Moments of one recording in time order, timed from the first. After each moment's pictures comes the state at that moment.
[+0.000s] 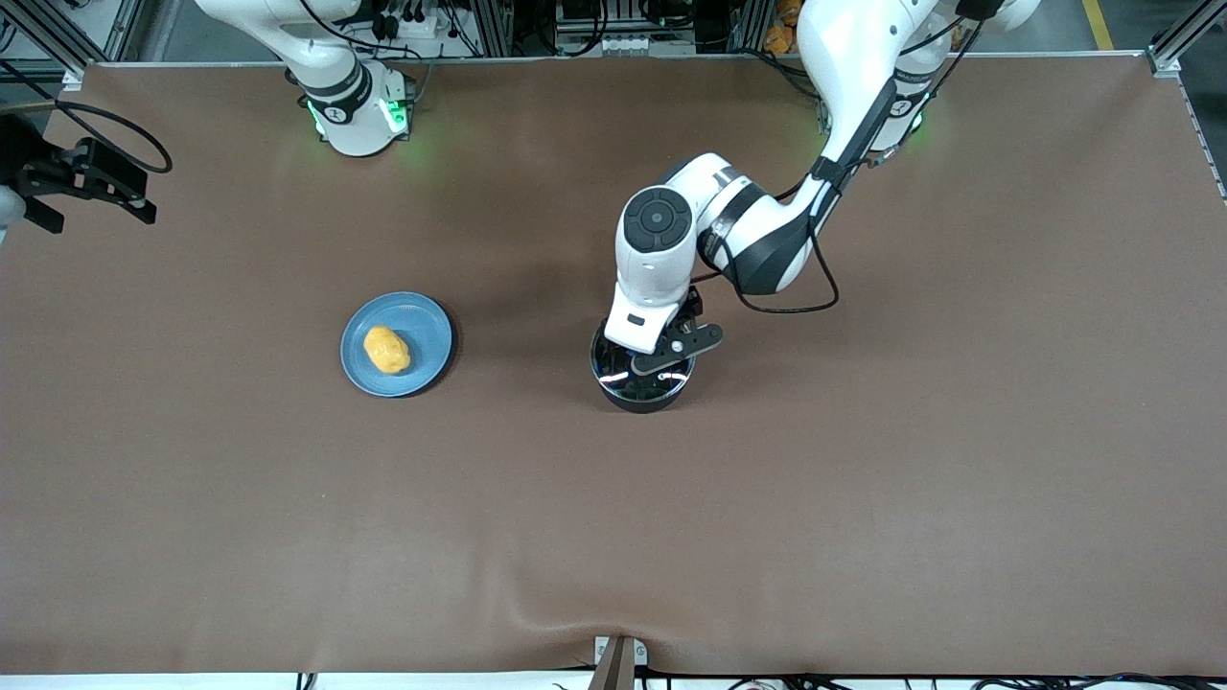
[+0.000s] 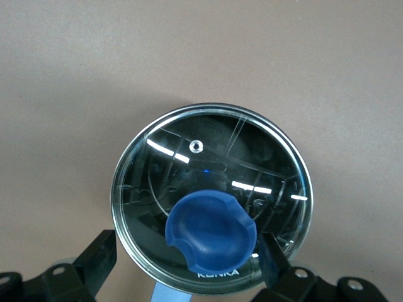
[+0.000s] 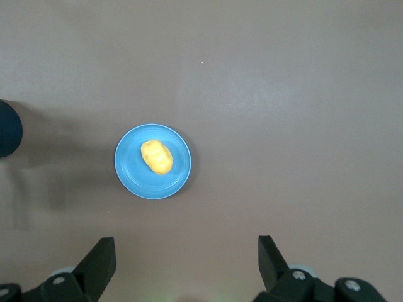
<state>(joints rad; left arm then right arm) -0.62 0.61 -0.16 -1.49 0.10 2.08 -1.18 0.02 -0.04 0.01 -1.49 0.01 1.44 -0.08</state>
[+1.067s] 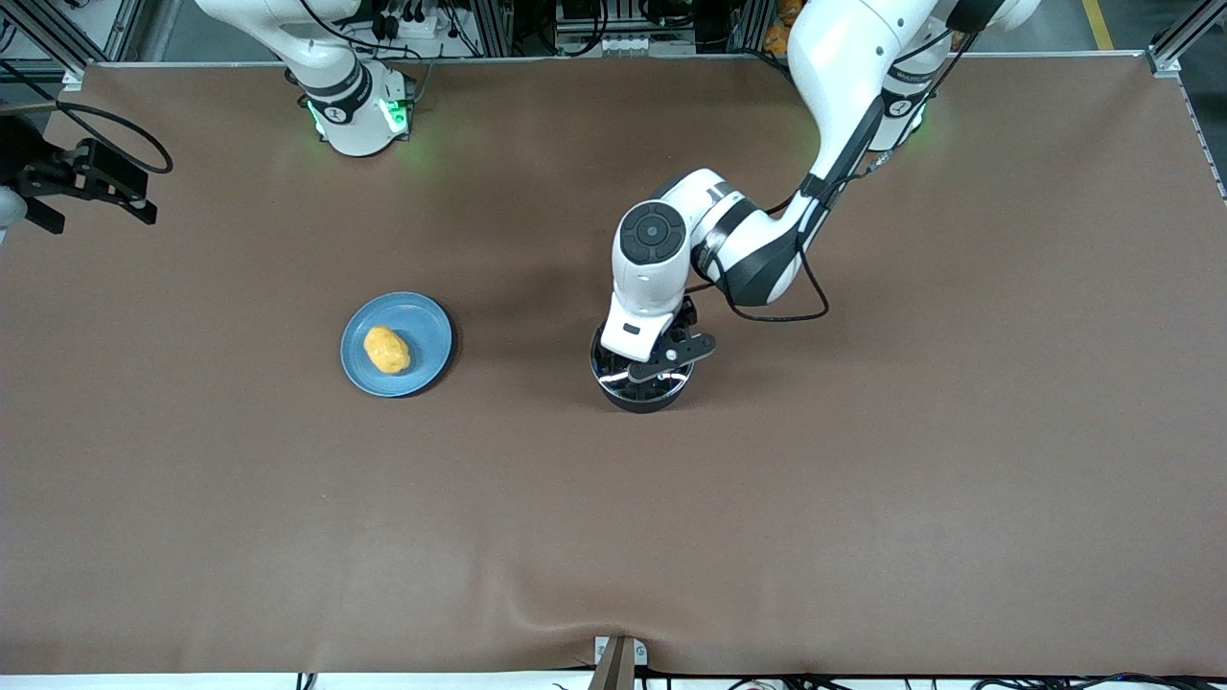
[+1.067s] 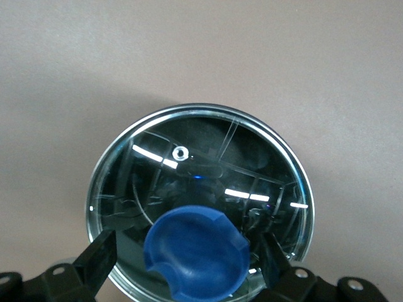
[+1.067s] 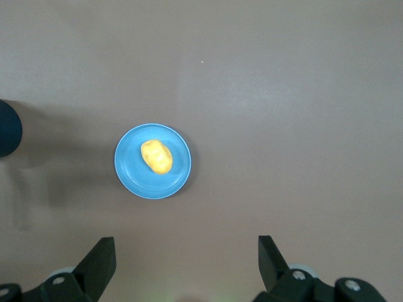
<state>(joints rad) -0.63 0.66 -0.16 -1.49 0.11 2.14 -1.19 0.02 -0.04 0.01 -1.49 0.01 1.44 -0.08</state>
